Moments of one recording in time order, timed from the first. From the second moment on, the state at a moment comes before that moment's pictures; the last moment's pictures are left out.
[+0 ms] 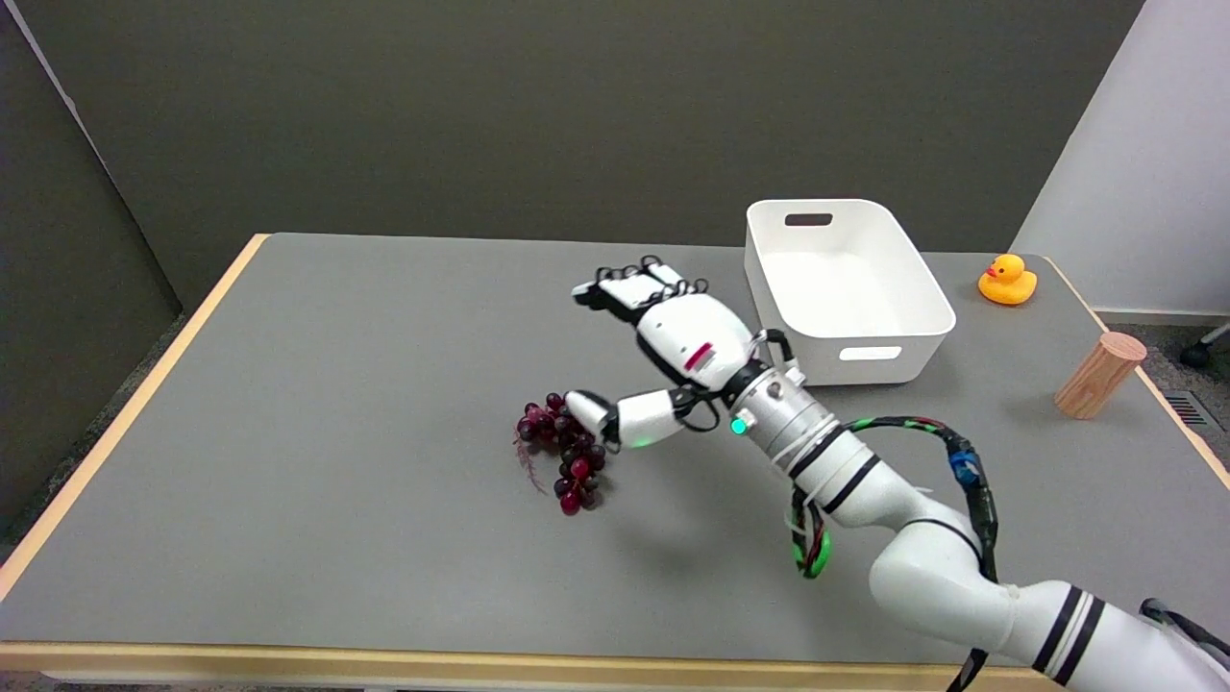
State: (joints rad) arm 0.03 -1.04 -2.05 1.59 0.72 0.38 0.04
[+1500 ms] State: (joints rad) arm 0.07 -1.18 -2.20 1.44 1.06 0.37 -0.36
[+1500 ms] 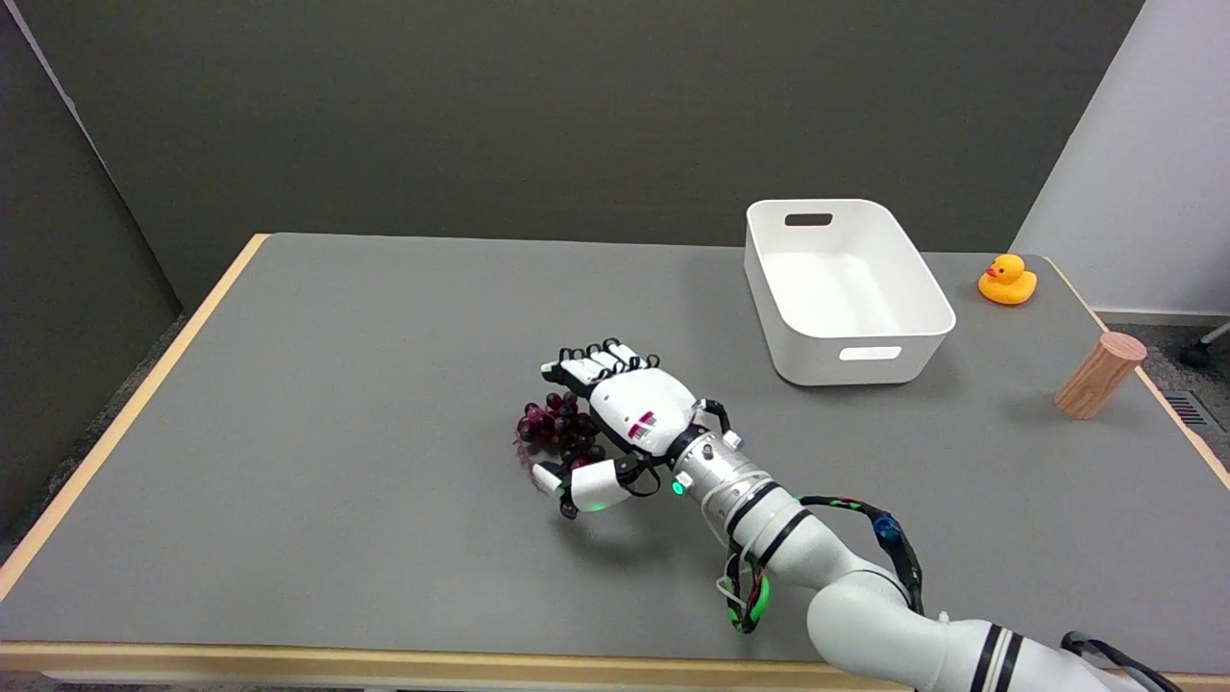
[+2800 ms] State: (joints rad) arm 0.15 -1.20 -2.23 1.31 1.07 0.39 -0.37
